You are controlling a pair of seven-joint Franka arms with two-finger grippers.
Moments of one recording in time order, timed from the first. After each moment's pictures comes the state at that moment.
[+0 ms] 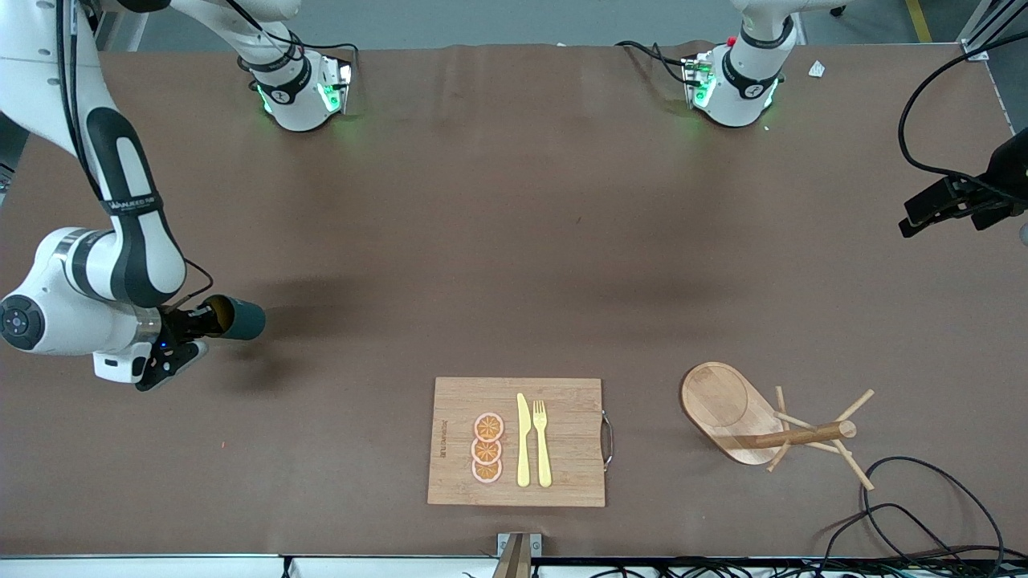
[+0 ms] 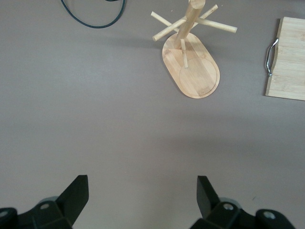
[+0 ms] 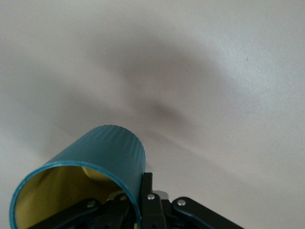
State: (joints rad) left arm 0.09 0.03 -0.10 -1.52 -0.01 1.59 -0.10; right arm -0.08 0.51 -0.02 -1.72 0.08 1.98 -0.68
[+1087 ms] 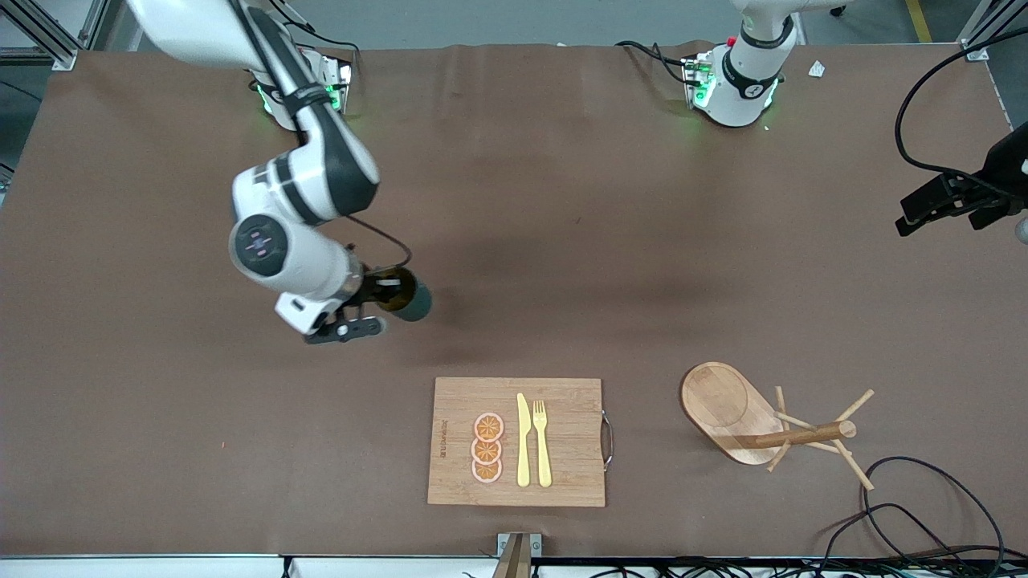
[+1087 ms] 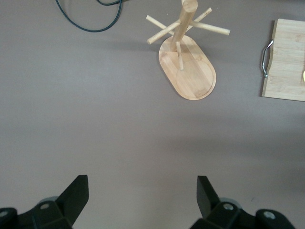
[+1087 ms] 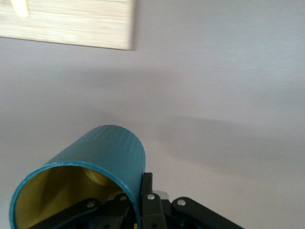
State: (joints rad) left arm 0.08 0.03 -0.11 -1.52 -0.01 1.60 -0.10; right arm 0.46 0.40 0.00 -1.73 0.19 2.06 0.26
